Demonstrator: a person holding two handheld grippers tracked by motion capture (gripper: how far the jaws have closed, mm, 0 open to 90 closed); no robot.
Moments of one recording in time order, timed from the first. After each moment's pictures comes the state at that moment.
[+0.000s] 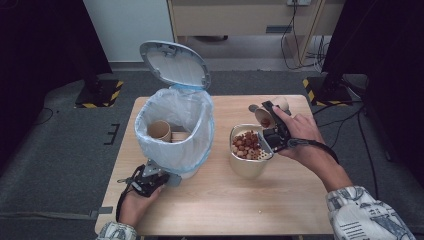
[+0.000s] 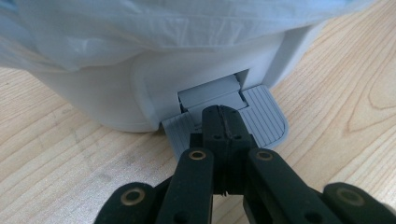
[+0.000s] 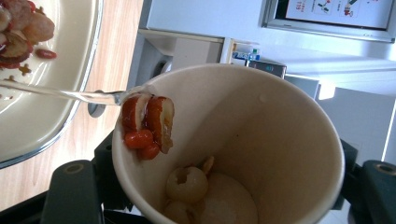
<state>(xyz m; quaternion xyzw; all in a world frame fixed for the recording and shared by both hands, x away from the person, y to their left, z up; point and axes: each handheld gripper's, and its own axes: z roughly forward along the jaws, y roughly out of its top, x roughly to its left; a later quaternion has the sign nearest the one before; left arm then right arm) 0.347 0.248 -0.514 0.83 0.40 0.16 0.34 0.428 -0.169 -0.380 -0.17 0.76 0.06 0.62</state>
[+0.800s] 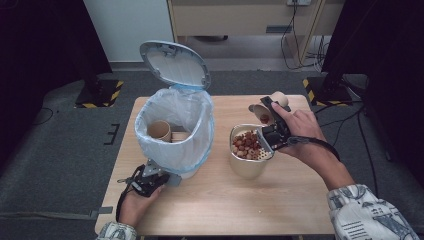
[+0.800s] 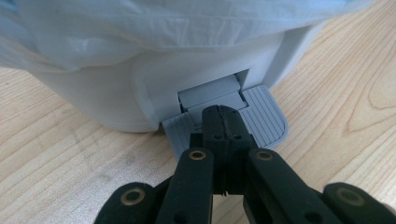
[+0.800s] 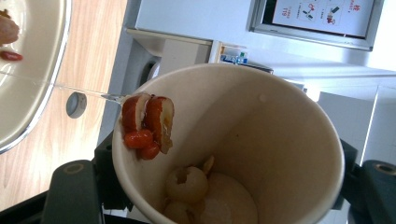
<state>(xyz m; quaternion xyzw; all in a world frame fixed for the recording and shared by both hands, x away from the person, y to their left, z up) 0.347 0.248 -0.514 0.83 0.40 0.16 0.34 0.425 -0.163 -0.363 -0.19 0.75 0.05 0.64</state>
